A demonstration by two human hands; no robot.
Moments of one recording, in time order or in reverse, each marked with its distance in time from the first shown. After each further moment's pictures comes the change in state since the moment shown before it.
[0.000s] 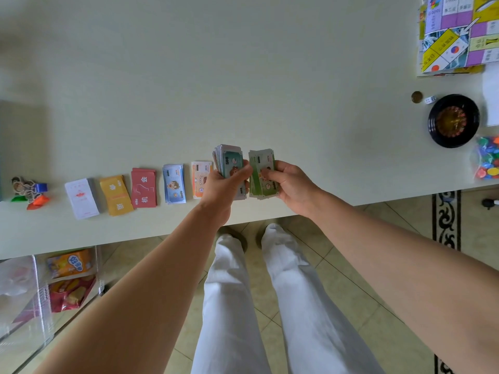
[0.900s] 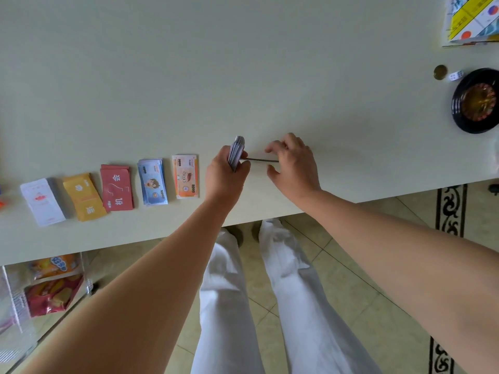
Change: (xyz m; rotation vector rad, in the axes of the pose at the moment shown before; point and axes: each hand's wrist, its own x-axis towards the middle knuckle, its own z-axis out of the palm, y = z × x) left_hand 0.072 -0.041 0.012 0.672 0.141 0.365; right_hand 0.062 0.027 -0.040 -1.433 0.411 -0.715
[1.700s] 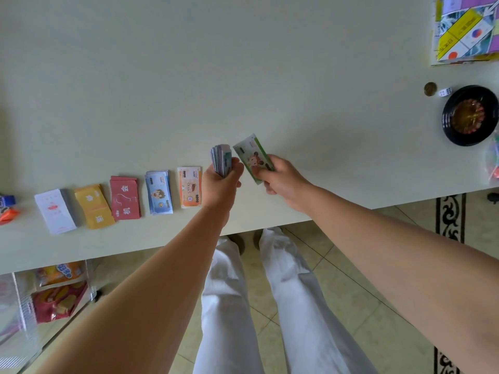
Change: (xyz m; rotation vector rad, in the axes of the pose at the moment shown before) left_hand -0.006 0.016 -0.014 -0.374 0.041 -0.241; right_hand 0.014 -0.029 -0.024 1.019 -0.487 0.571
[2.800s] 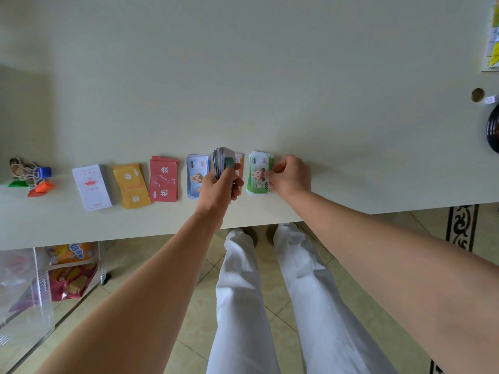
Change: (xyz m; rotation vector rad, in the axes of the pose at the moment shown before) left_hand 0.000 -0.022 -0.094 -0.135 -0.135 -0.101; right_hand 0.028 0.011 0.083 -0.528 0.466 0.039
